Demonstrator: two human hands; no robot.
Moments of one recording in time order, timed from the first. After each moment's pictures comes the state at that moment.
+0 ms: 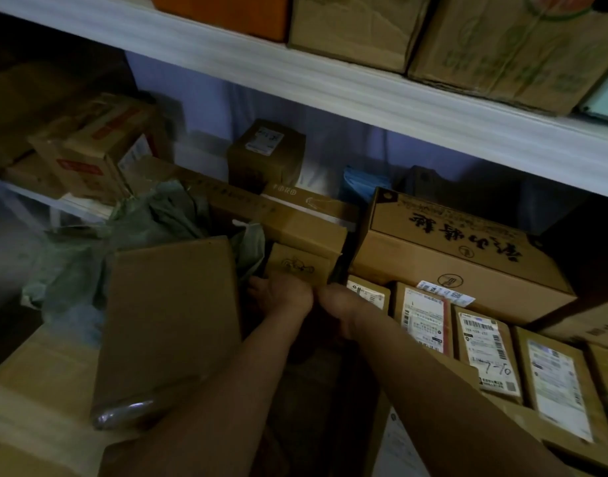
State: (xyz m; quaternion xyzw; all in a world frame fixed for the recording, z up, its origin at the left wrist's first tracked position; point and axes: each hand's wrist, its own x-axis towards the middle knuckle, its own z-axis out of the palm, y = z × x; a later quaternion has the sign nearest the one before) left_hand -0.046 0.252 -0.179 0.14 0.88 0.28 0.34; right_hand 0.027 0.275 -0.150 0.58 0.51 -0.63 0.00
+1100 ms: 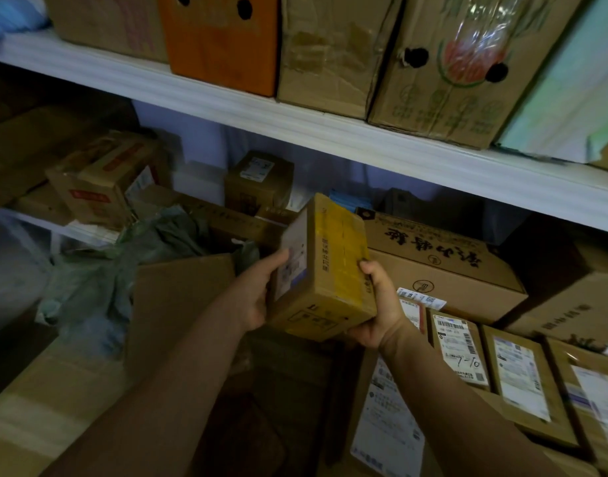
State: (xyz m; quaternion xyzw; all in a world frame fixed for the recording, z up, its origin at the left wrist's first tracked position) left_hand -0.071 0.184 -0.097 0.08 0.56 0.52 0.64; right_hand 0.094 0.266 -0.126 0.35 0.30 -0.86 -0.23
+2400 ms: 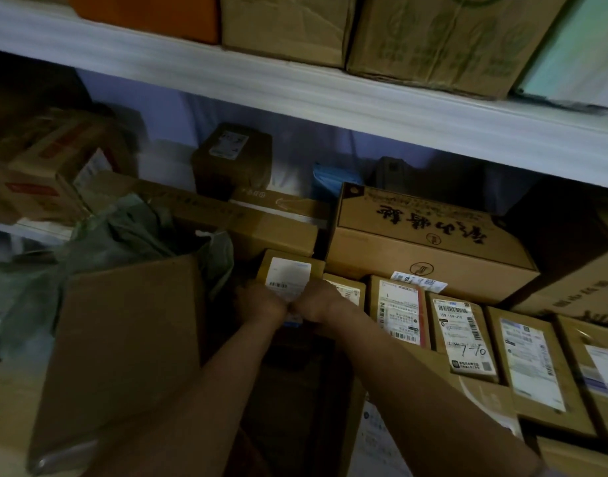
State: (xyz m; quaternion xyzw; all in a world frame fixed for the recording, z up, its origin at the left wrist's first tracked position) left_hand -0.045 0.265 -0.214 0.21 0.88 0.27 0.32; right_hand 0.033 0.310 -0.191 0.55 0.74 -0.38 0.10
